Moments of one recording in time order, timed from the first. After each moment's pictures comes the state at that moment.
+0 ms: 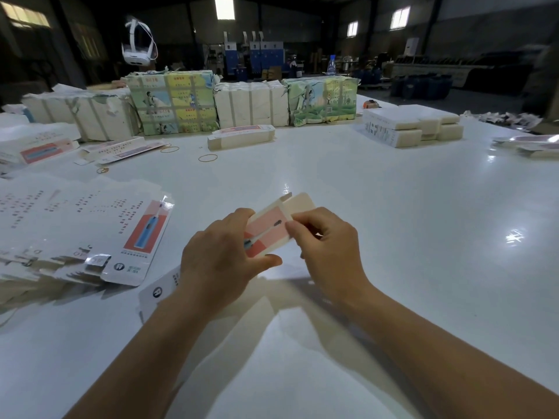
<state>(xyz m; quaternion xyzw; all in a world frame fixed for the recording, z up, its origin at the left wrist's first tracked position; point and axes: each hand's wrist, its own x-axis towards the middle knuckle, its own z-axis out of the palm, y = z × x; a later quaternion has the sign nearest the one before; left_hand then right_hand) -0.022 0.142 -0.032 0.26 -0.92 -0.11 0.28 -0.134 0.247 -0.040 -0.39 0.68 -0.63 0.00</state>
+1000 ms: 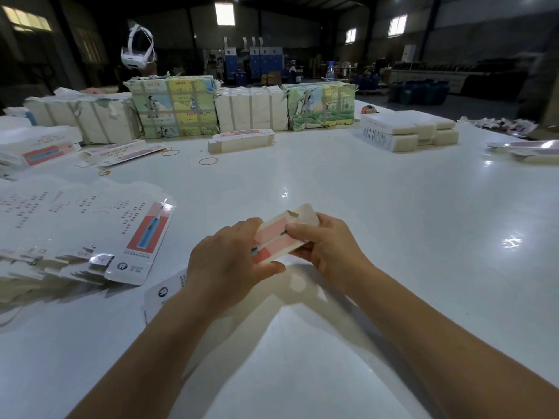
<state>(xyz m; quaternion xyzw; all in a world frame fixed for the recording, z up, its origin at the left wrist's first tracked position) -0.024 0.142 -0.037 0.24 -0.93 -0.07 0.26 -0.150 0.245 -0.032 -0.24 0.55 -0.72 0.35</state>
